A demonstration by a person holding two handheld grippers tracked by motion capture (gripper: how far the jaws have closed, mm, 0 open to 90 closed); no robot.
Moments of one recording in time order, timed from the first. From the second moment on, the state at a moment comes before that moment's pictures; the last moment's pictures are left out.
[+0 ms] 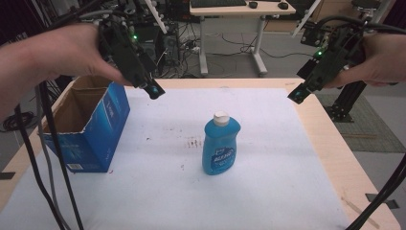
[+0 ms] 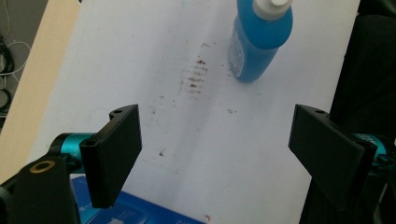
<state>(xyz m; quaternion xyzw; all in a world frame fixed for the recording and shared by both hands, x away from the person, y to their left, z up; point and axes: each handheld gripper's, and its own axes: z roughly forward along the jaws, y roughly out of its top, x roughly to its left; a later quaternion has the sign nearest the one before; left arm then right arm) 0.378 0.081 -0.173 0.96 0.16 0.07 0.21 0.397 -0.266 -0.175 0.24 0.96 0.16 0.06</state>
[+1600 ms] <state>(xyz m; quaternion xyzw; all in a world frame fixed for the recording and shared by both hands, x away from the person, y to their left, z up) 0.368 -0.015 -0.301 0.95 0.14 0.06 0.26 0.393 -0.265 -0.179 0.23 0.96 0.16 0.06</state>
